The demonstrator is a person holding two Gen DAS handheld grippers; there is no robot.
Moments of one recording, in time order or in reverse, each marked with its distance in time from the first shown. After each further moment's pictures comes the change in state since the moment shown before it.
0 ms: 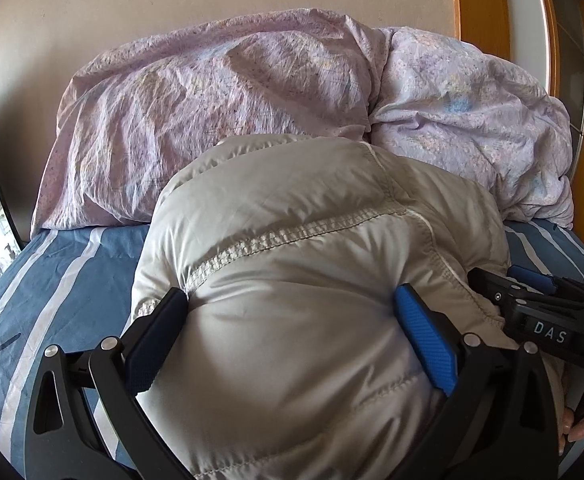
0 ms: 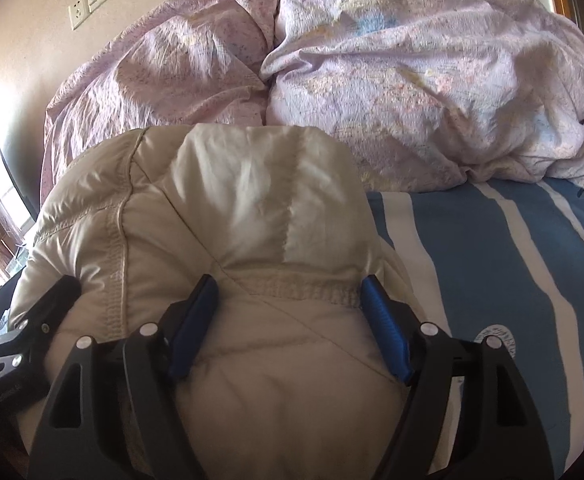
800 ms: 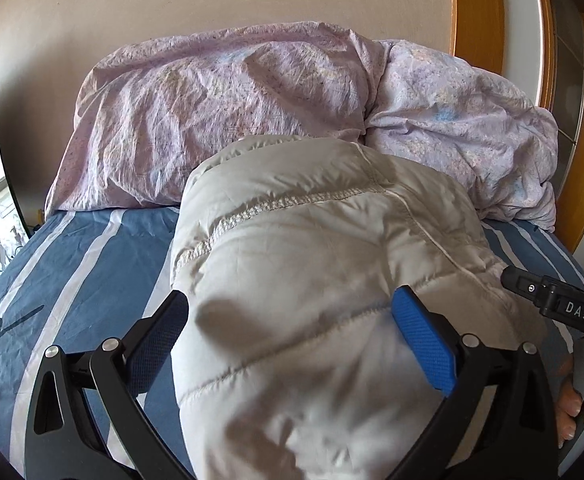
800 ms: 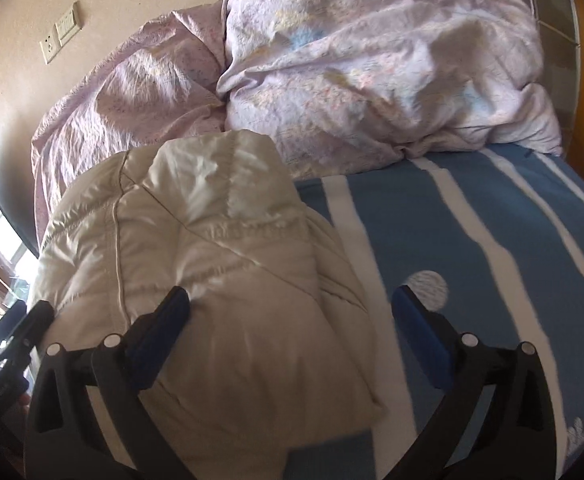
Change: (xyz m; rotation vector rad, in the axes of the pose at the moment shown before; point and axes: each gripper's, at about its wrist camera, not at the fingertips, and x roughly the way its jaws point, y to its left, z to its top) left arm -0.058 0.013 -0.005 -0.034 0.044 -0.024; right arm -0.072 -0.024 -0.023 0.124 0.001 -0.093
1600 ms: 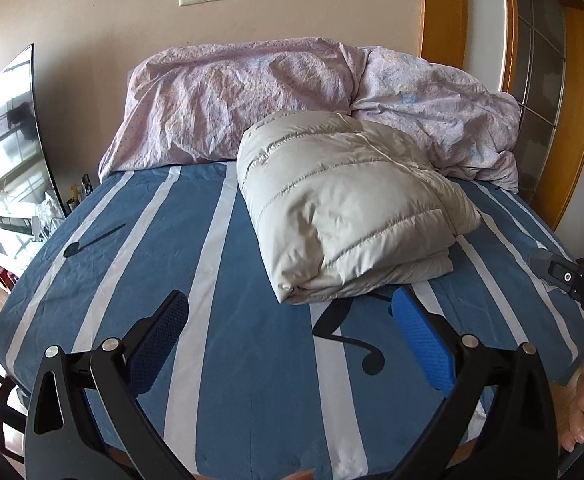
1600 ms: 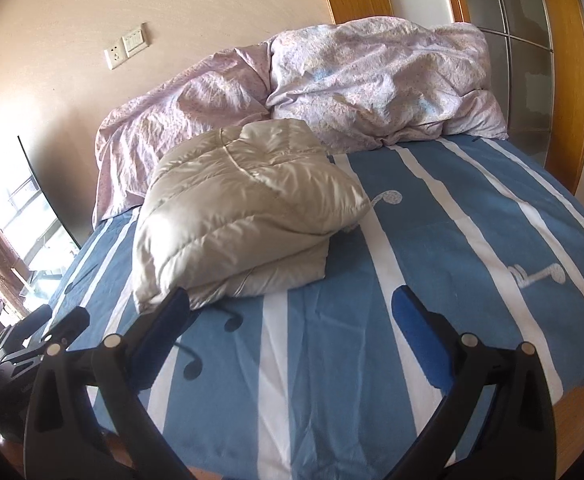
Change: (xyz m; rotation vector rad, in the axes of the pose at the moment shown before) left arm -0.169 0.019 -0.087 -0.002 0.037 -0.004; right arm -0.188 0.027 -0.128 0.000 -0.075 0.053
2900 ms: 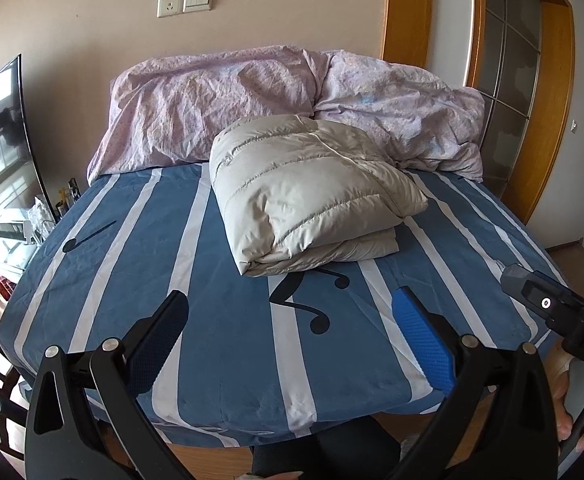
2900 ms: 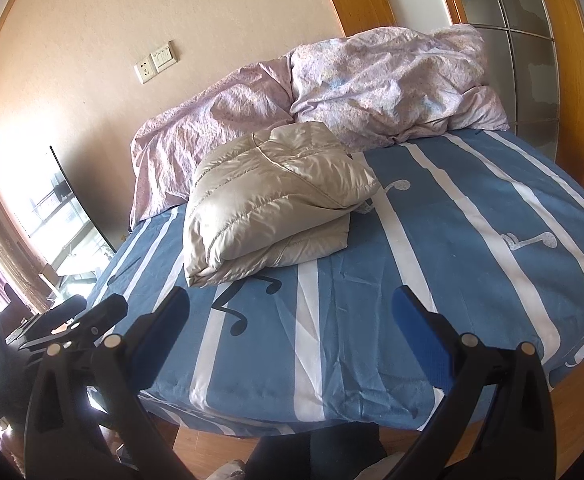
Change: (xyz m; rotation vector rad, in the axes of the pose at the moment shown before) left arm -0.062 -0.035 -0.009 0.044 0.010 -0.062; right arm -0.065 0.000 -0.028 0.031 -0.025 0.096
